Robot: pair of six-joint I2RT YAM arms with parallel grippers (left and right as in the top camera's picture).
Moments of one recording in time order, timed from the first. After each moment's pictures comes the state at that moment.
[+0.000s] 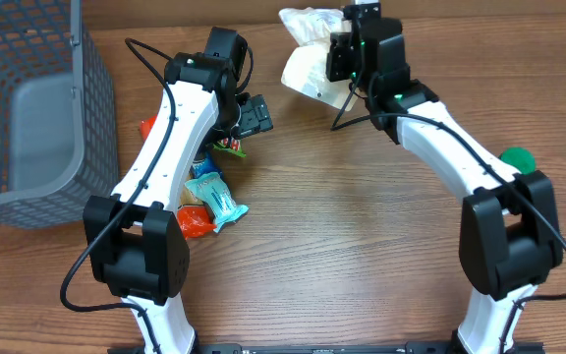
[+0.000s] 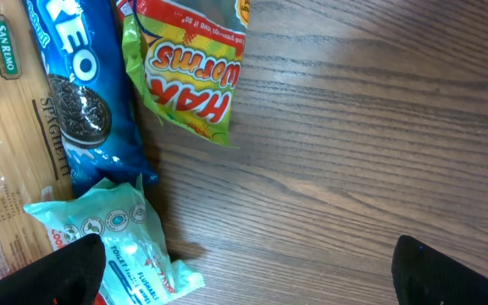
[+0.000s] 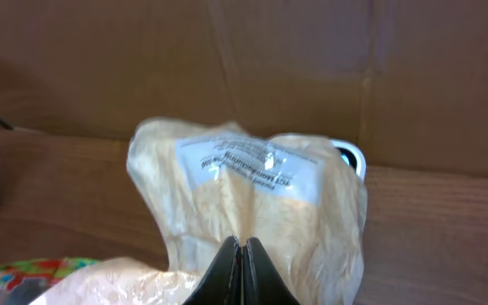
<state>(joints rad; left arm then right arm) -0.24 1.97 1.78 -1.19 0.00 -0.57 0.36 2.00 1.53 0.09 -0.03 0.23</state>
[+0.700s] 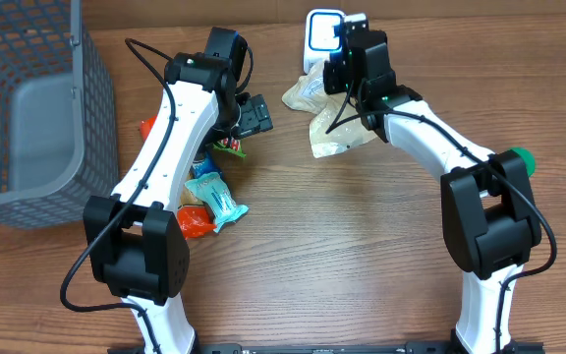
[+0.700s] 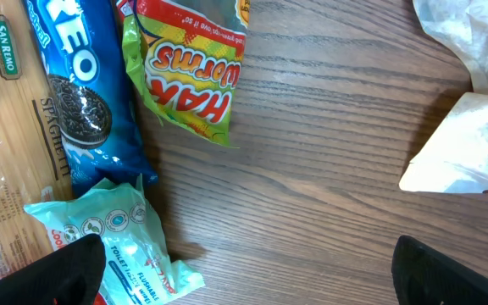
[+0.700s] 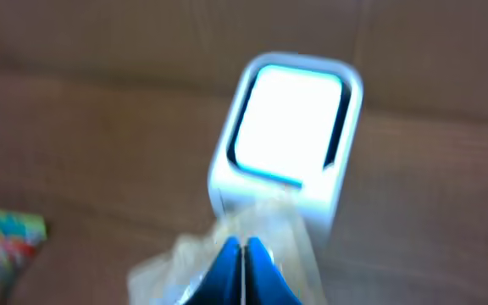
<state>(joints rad) -0.24 1.97 1.78 -1.19 0.00 -0.57 0.36 2.13 1.56 -0.01 -0.01 0.16</state>
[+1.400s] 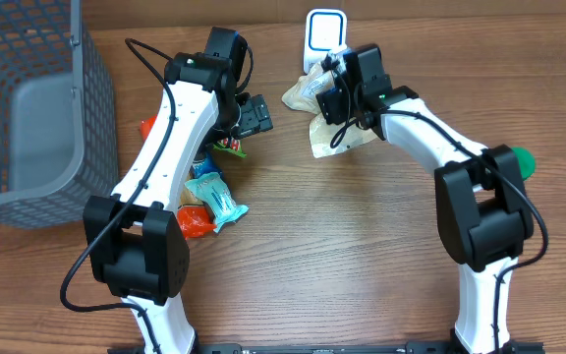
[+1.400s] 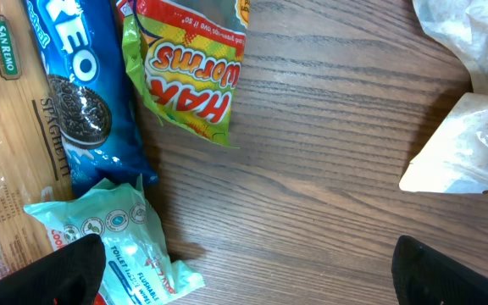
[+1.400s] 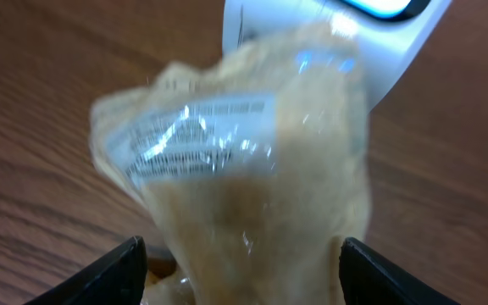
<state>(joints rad) -0.24 1.97 1.78 -1.19 0.00 -0.57 0.36 2.19 1.59 -0.28 -0.07 -0.11</state>
